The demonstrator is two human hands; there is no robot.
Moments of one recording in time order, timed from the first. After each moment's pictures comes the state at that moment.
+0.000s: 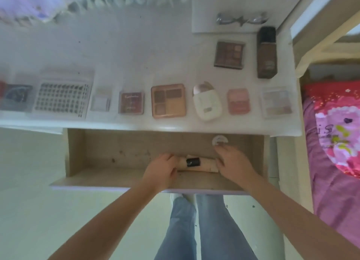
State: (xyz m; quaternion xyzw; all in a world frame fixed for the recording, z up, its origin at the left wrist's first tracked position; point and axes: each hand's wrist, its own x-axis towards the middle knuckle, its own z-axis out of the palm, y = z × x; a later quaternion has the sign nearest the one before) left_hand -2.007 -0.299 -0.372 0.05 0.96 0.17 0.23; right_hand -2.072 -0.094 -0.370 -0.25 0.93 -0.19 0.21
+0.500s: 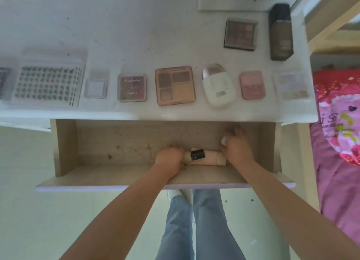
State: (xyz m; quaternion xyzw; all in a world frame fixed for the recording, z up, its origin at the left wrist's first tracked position) left_hand -2.026 -0.294 -0.419 0.04 0.92 0.10 0.37; right_hand -2.078 -0.107 -0.426 -0.06 0.97 -0.11 0.23
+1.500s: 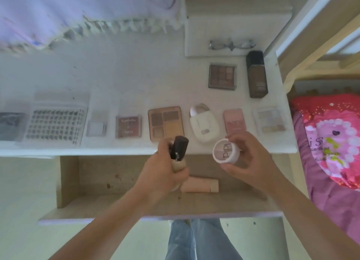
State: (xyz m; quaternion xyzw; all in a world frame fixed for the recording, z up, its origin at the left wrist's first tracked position) left_hand -2.063 -0.300 -0.287 -0.13 0.87 0.44 0.20; right_hand -2.112 -0.089 -0.285 -0.15 0.83 -0.51 0.18
